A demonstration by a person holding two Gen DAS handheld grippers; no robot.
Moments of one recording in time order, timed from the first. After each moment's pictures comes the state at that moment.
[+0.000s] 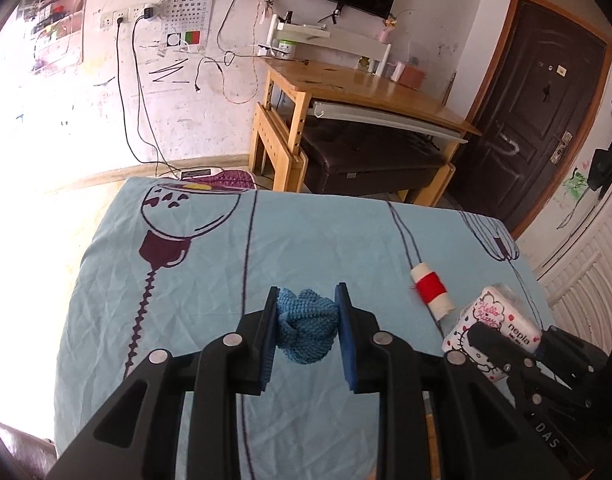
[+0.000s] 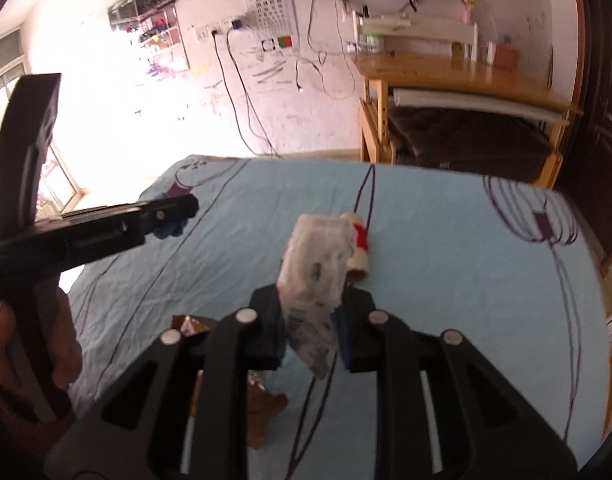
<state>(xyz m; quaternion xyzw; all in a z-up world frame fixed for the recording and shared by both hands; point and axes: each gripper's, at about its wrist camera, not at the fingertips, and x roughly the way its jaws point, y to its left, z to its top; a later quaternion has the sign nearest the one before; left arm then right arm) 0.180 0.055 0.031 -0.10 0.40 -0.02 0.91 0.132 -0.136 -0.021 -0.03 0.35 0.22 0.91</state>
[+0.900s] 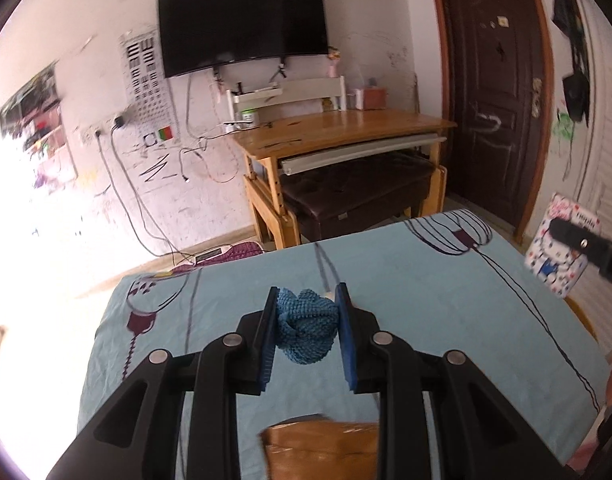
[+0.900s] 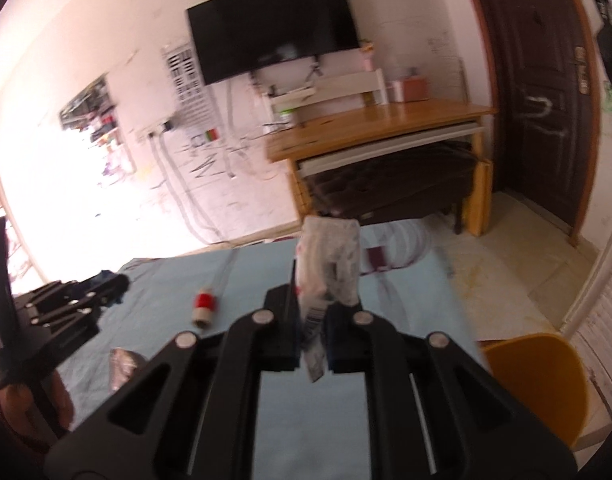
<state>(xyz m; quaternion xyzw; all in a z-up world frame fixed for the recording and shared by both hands) 0.150 -0.084 0.071 0.07 0.30 -0.01 0.95 0.120 -0.320 0.013 0.09 0.25 0.10 0.96</state>
